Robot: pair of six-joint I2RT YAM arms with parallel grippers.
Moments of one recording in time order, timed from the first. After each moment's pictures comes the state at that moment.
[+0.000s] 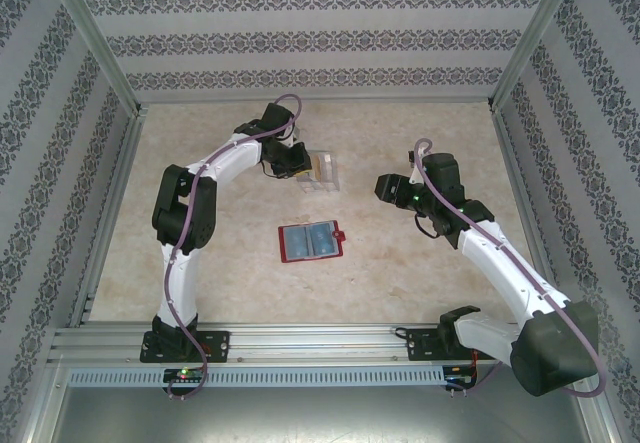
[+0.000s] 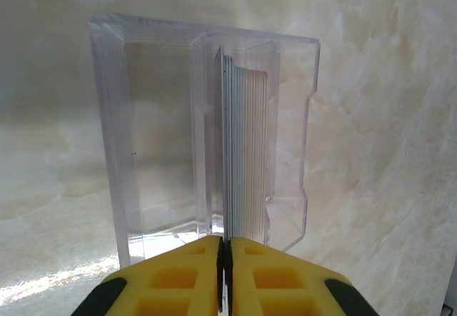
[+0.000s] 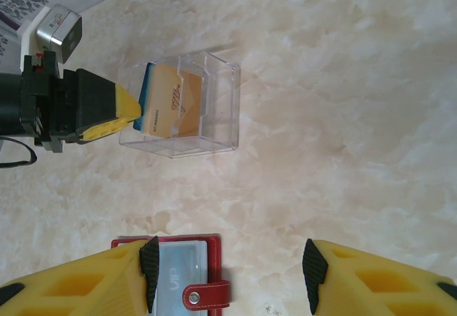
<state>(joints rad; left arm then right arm) -0.36 2.14 1.73 -0.65 0.42 -0.64 0.28 1.12 0.81 -0.35 -0.24 0.52</state>
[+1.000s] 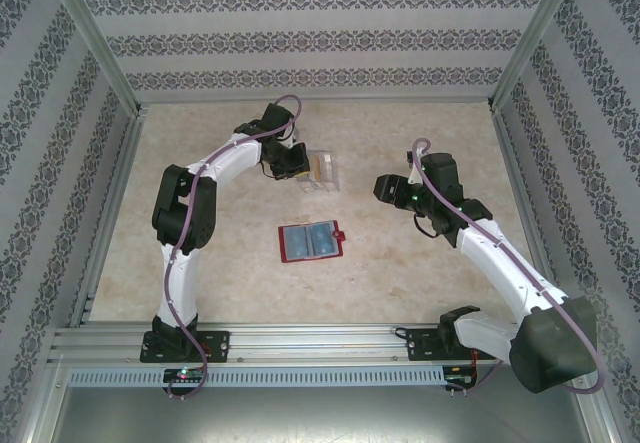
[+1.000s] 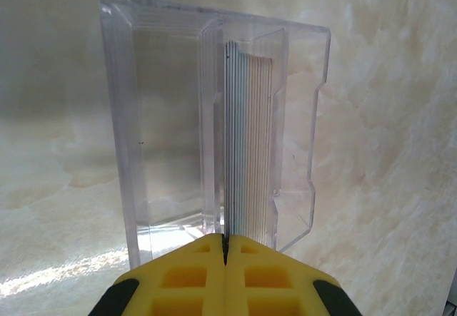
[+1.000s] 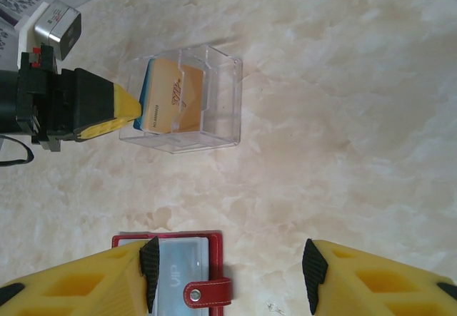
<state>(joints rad) -0.36 2.14 1.73 -0.67 0.42 -0.63 0.28 1.14 0.81 -0.34 -0.25 0.52</state>
